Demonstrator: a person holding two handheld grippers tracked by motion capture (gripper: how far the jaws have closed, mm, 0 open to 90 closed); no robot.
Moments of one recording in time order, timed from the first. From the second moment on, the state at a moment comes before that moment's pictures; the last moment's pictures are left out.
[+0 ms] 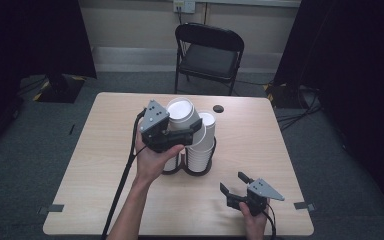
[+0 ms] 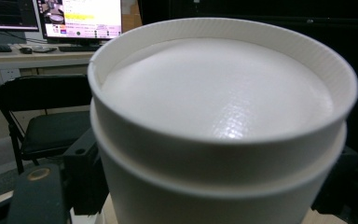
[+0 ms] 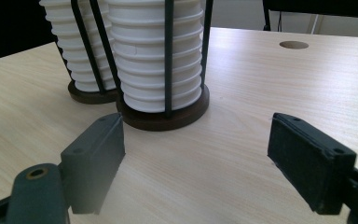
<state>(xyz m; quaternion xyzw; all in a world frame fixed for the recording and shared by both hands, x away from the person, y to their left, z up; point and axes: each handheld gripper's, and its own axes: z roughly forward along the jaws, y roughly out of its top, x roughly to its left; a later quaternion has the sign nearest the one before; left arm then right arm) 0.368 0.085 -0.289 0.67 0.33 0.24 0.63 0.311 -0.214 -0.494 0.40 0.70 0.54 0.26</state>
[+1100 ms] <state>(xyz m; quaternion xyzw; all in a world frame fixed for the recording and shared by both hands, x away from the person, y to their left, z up) 0.338 0.102 -0.373 0.68 0.38 0.17 0.60 0.310 -0.209 -0.494 0.39 0.71 0.53 0.26</state>
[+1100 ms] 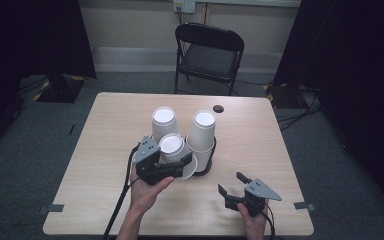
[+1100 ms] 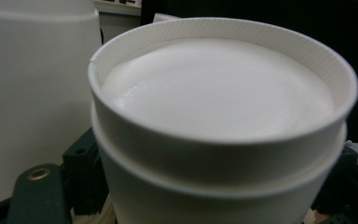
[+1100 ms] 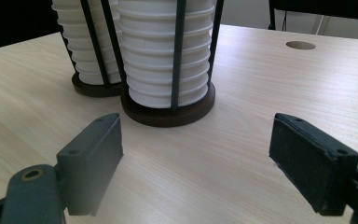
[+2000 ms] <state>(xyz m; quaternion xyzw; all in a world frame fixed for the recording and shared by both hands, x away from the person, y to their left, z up) 0.326 0.122 -0.430 0.66 0.43 0.06 0.62 0.290 -0.147 -0.494 0.33 0.72 0.56 0.25</state>
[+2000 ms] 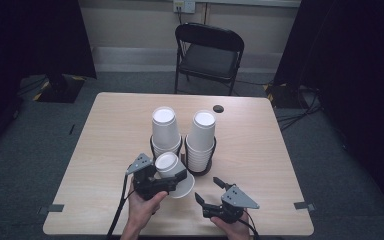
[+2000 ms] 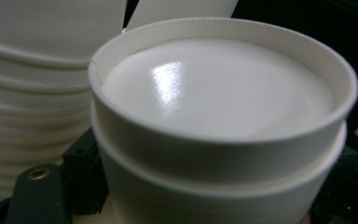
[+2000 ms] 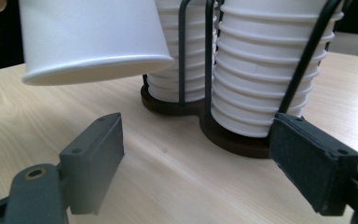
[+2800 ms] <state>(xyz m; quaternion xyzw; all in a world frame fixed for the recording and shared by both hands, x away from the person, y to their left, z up) 0.316 0.119 -0.444 0.61 0.44 -0.03 0.65 0.292 -0.120 -0.487 0.23 0.69 0.64 0.24</state>
